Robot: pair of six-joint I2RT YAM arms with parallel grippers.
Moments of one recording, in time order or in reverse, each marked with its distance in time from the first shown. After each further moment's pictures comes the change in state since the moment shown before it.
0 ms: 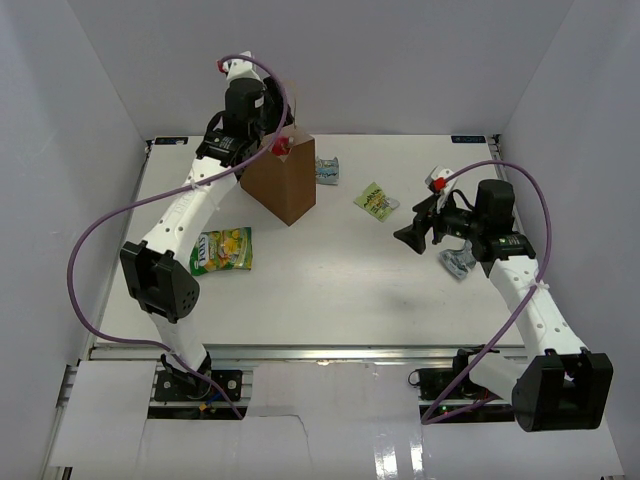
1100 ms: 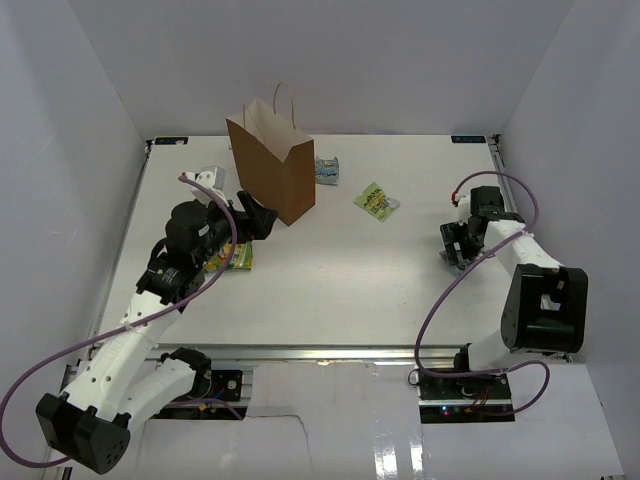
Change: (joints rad) left arm -0.002 -0.908 -1.020 0.159 0.333 0.014; right arm -0.114 0.380 0.082 -0.367 0.963 0.061
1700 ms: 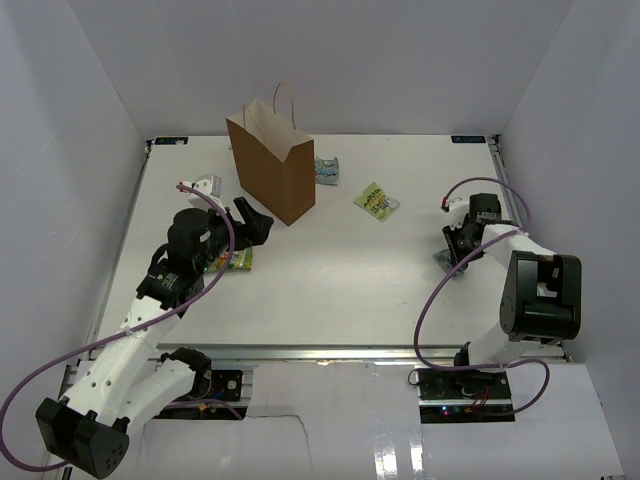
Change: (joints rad) left arm 0.000 -0.043 -0.076 -0.054 -0.068 -0.054; right arm -0.047 0.102 -0.078 0.197 -0.190 -0.121
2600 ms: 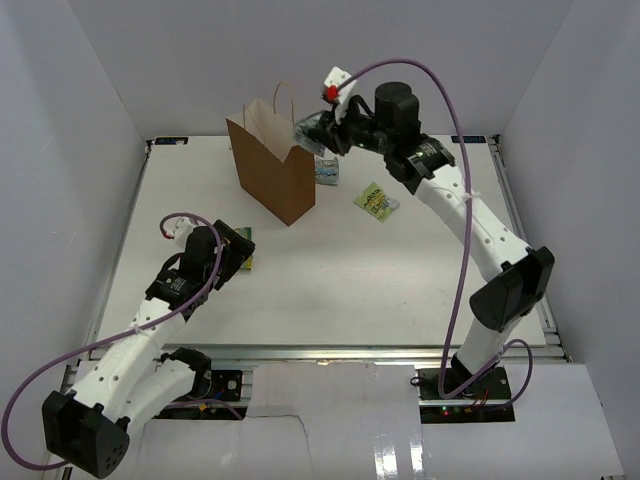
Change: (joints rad) left arm 0.000 0.005 -0.113 -0.282 -0.263 -0.541; right arm 0.642 0.118 0.960 0.087 -0.395 0.087
